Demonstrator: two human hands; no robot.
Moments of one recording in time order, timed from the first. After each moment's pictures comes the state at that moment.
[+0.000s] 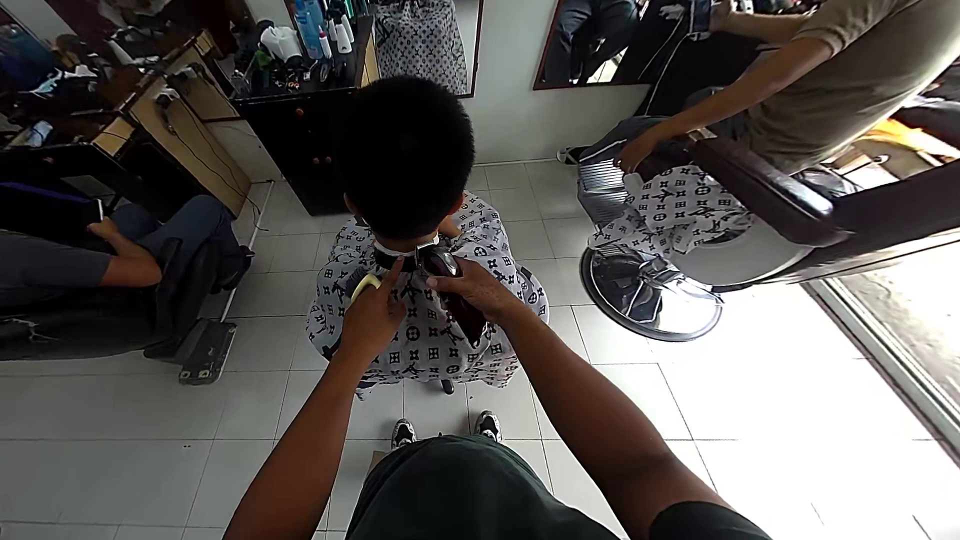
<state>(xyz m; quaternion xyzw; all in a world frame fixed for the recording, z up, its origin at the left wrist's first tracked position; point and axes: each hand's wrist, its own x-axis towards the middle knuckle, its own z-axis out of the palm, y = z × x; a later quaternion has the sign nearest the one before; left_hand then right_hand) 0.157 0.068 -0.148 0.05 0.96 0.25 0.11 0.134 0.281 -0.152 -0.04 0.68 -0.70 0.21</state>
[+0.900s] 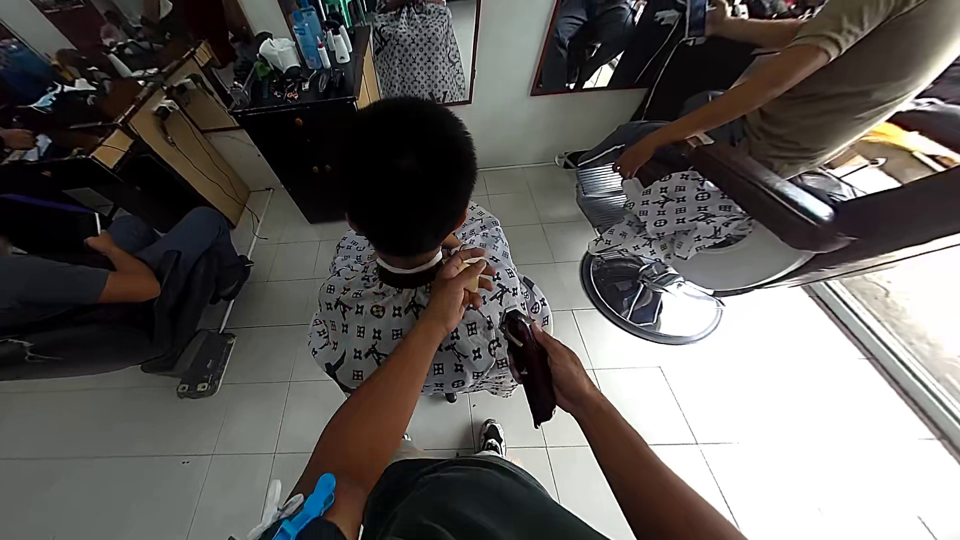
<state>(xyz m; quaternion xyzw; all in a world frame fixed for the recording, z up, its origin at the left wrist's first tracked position) 0.111 0.172 -0.157 0.11 0.53 0.82 0.19 0.229 0.357 -0.221 0.13 0.52 -0.83 0.13</state>
